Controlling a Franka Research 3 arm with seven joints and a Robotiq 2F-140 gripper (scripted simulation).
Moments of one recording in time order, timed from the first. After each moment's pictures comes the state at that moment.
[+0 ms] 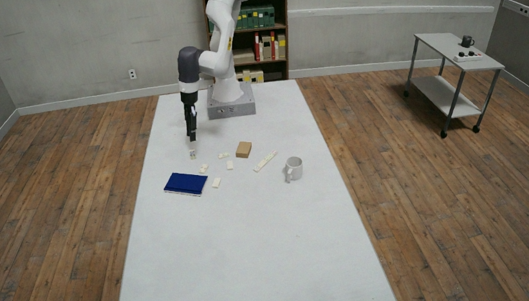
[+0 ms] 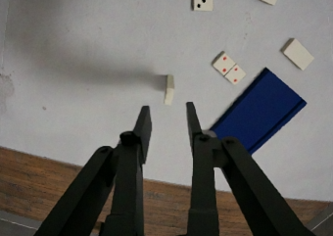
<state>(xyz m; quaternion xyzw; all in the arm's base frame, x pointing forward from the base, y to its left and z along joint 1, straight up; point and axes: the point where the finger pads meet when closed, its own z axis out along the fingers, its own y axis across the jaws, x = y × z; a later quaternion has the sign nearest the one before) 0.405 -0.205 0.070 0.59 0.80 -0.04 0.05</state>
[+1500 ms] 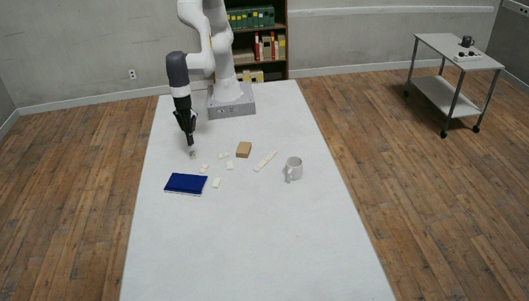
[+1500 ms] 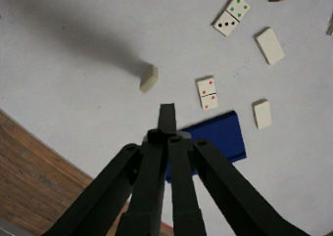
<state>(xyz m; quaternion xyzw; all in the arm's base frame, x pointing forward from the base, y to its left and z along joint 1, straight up) 0.433 -0.213 0.058 0.32 0.95 0.01 0.05</state>
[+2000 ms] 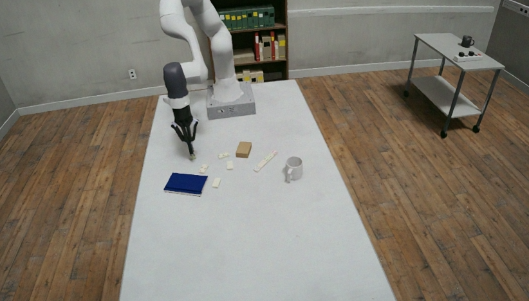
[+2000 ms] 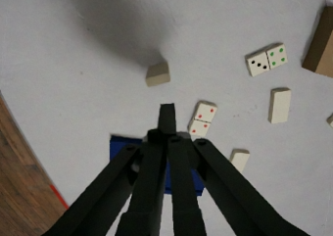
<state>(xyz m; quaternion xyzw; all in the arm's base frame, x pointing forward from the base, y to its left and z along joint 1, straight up) 0.443 -0.217 0.018 0.06 1.00 0.01 0.04</state>
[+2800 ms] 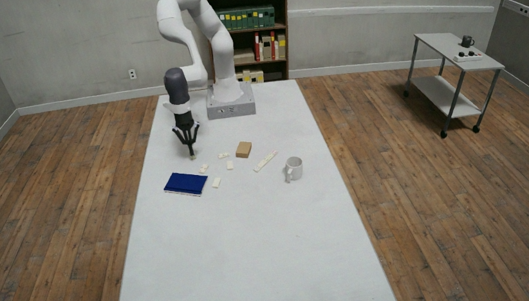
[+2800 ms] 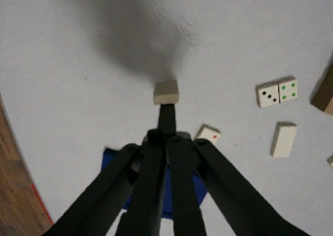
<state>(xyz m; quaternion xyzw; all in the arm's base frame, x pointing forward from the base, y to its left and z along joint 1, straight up) 0.430 -0.219 -0.003 -0.01 1.00 0.00 0.00</state>
